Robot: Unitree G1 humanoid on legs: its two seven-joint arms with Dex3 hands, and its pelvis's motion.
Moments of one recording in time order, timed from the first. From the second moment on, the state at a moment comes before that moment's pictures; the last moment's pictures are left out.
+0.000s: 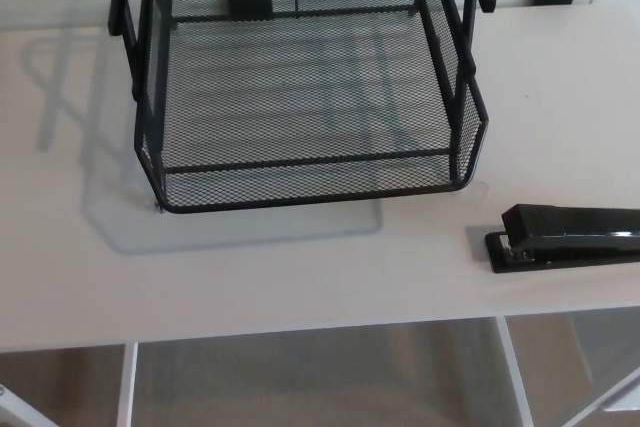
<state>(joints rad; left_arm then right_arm) -0.06 0.82 0.15 0.80 0.06 0.18 -0.38 0.19 -0.56 -0.33 0.75 0.07 0.00 0.17</state>
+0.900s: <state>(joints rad) -0.03 0.80 0.19 0.79 0.04 0.18 -0.38 -0.31 -0.94 -0.21 0.03 0.12 0.19 0.36</state>
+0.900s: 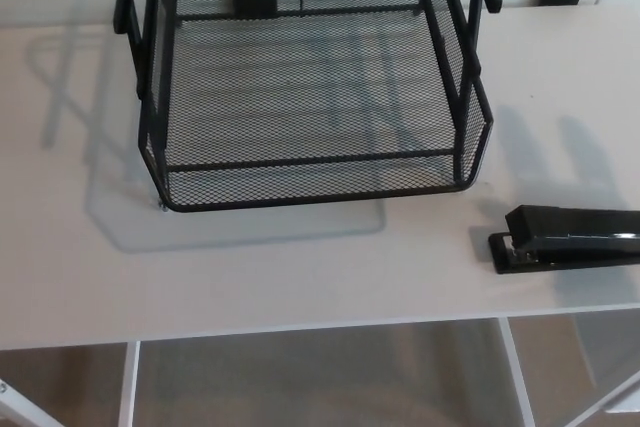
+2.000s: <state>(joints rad) -0.02 0.79 0.20 0.78 0.03 0.20 -0.36 -0.61 -0.91 0.47 0.23 -0.25 0.21 0.69</state>
